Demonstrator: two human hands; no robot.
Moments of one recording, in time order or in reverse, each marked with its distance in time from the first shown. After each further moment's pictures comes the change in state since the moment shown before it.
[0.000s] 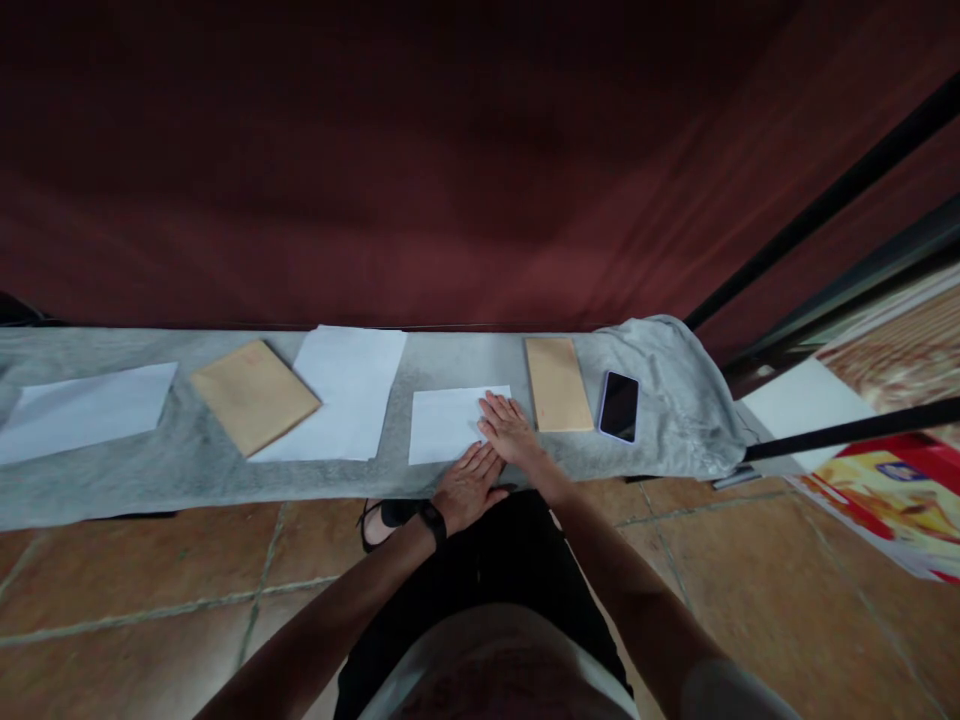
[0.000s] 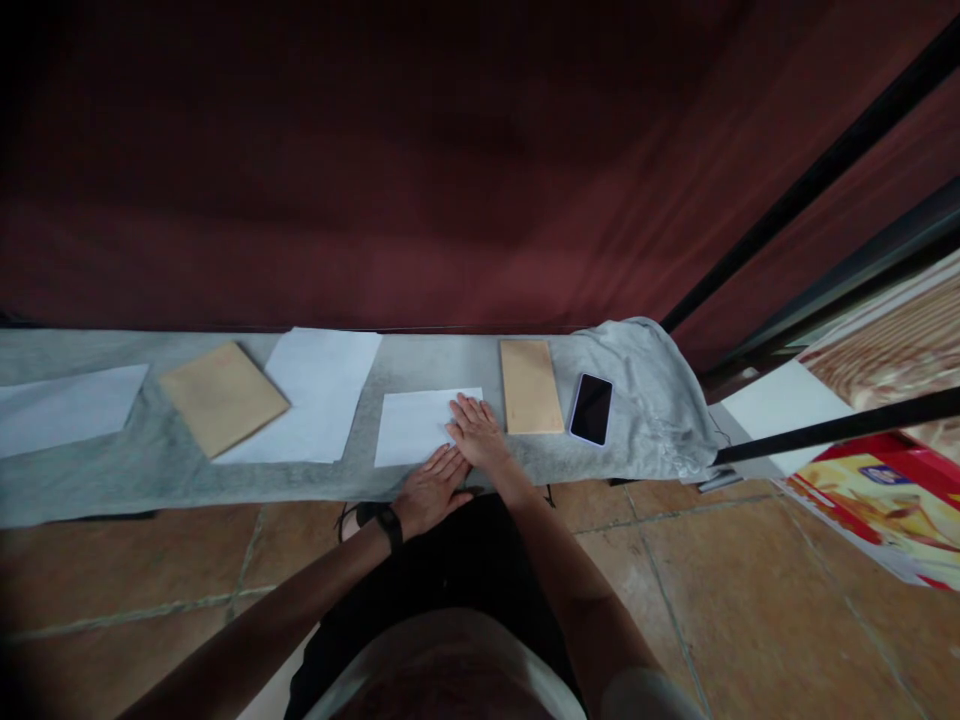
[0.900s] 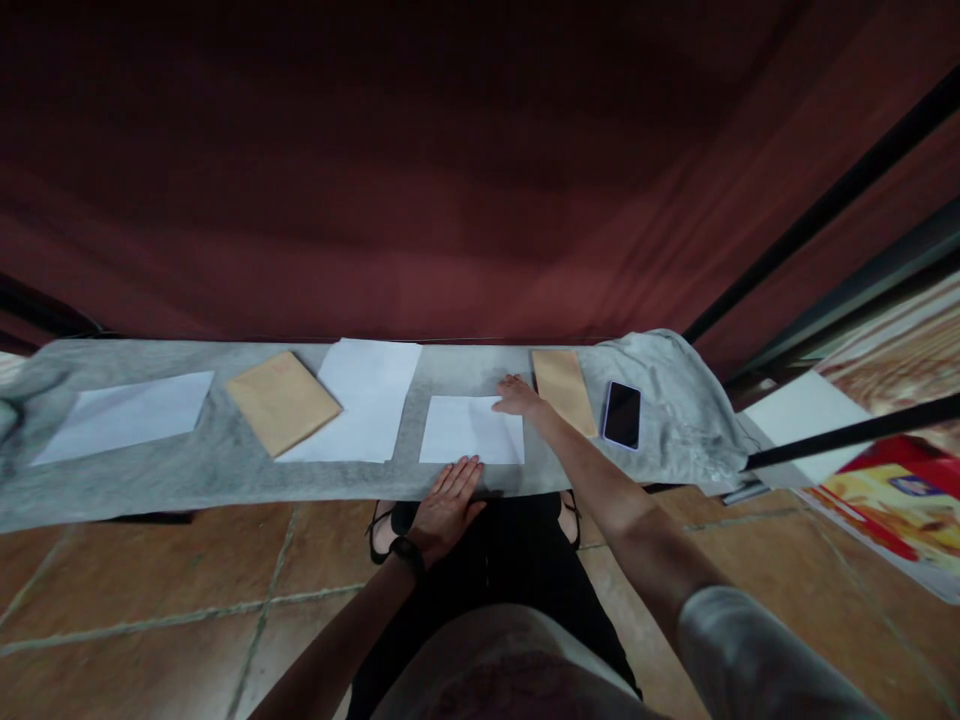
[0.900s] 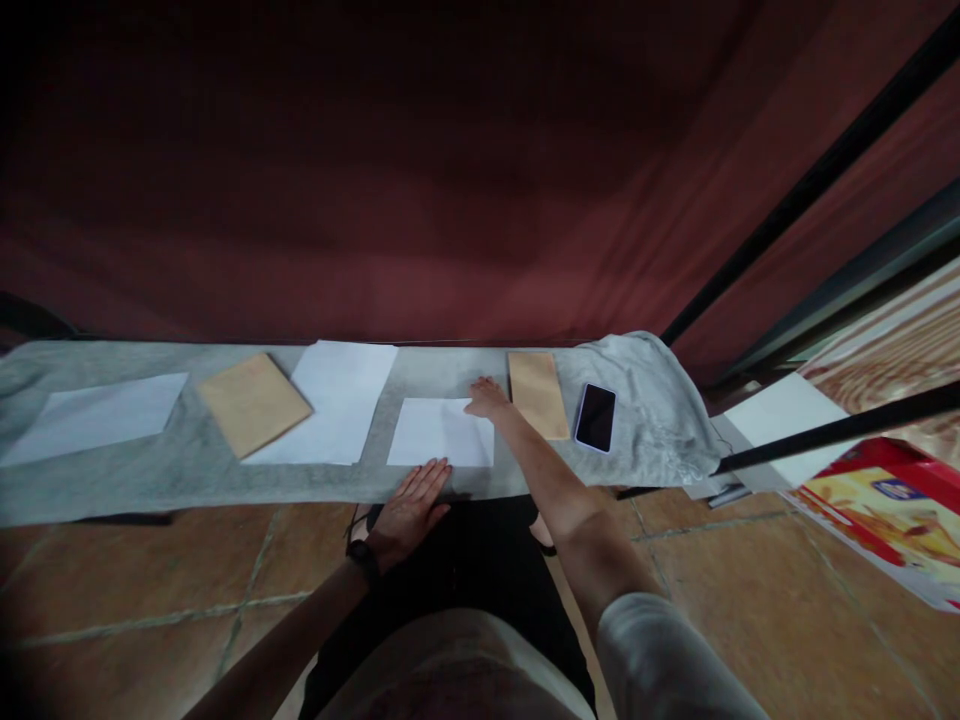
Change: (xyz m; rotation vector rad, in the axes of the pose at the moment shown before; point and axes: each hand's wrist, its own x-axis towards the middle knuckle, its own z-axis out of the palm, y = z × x) left_hand -0.063 -0.009 -0.012 0.004 0.093 -0.173; right_hand 0.091 0.007 -0.060 0.054 -0.279 0.223
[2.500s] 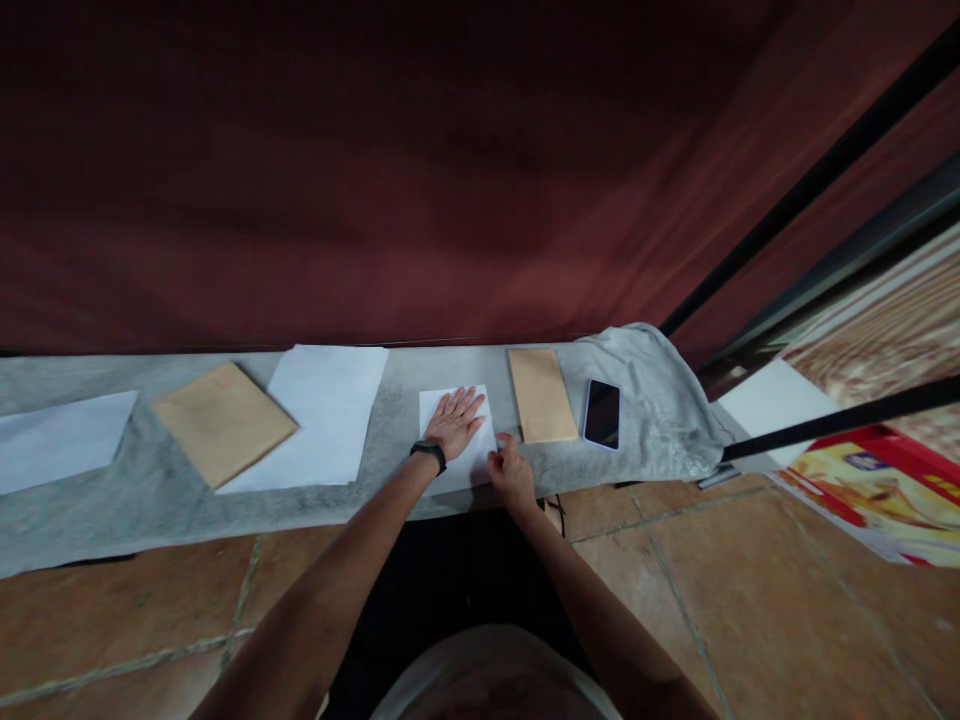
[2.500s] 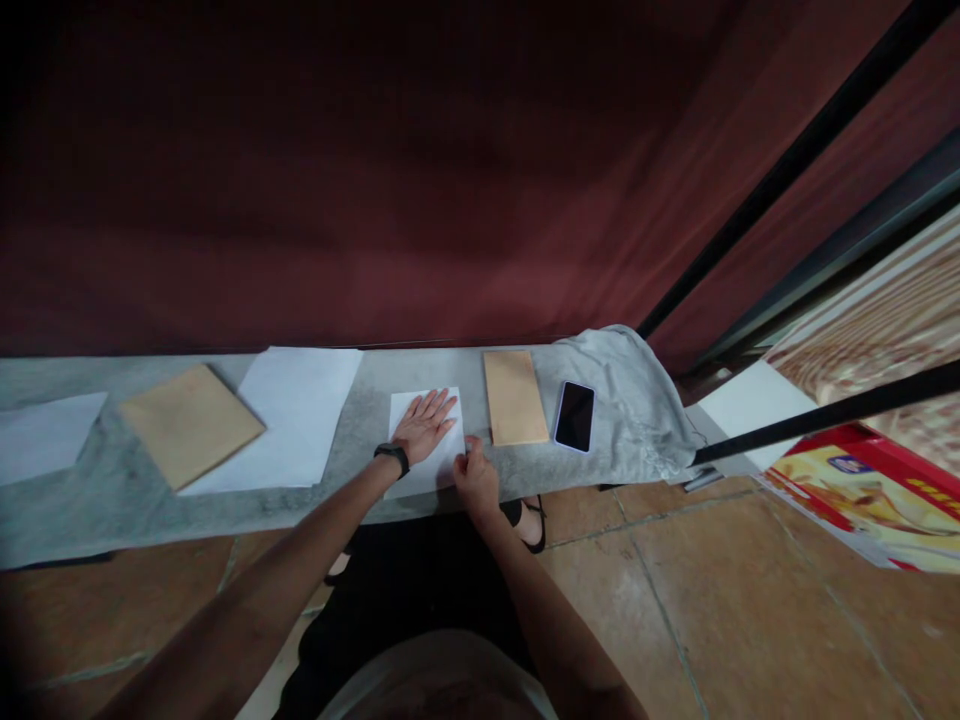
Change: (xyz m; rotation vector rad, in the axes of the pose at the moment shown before) left_hand 0.173 -0.048 0.021 -0.043 -0.032 -0.071; right_hand -0.124 -0.001 0.093 0.363 0.346 0.296
